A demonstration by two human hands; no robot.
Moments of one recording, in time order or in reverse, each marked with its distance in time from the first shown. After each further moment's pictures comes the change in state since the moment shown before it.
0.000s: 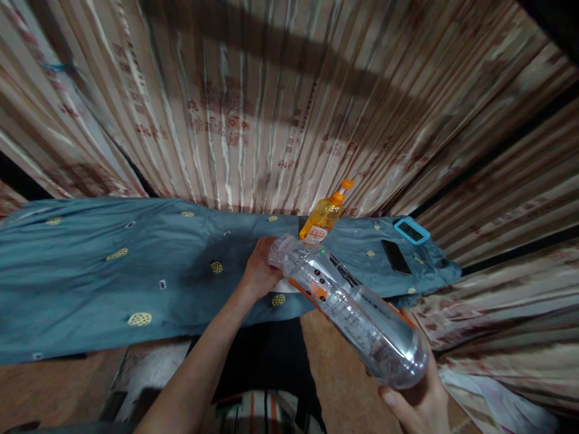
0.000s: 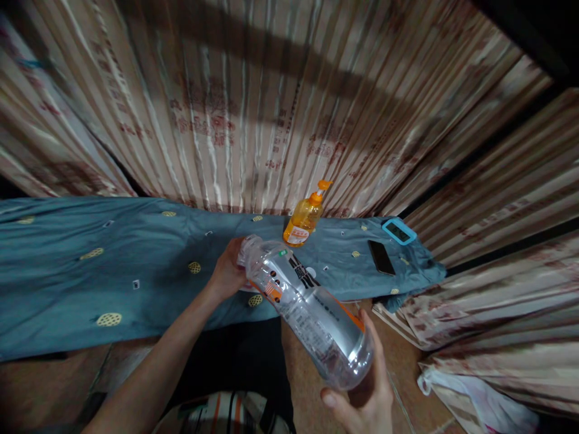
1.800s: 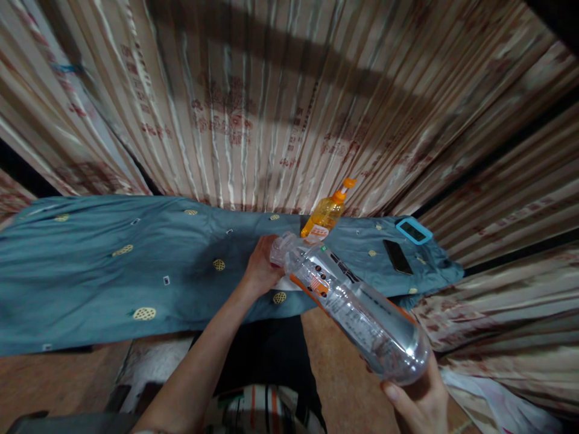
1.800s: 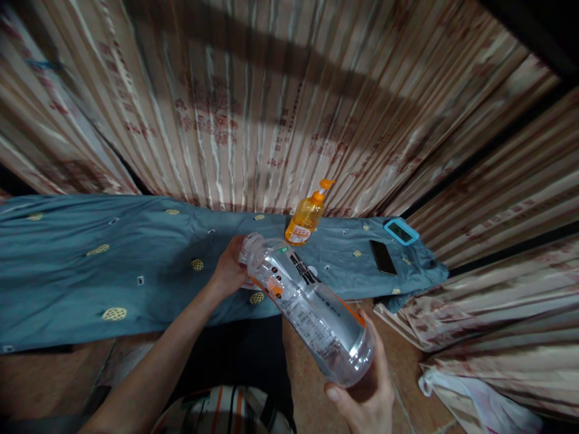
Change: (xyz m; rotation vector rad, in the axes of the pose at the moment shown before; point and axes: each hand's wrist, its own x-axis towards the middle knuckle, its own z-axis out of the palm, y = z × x) left_hand -0.002 -0.003 0.000 -0.005 0.016 -0.003; right_hand -0.007 -0.007 0.006 0.152 0.069 0.163
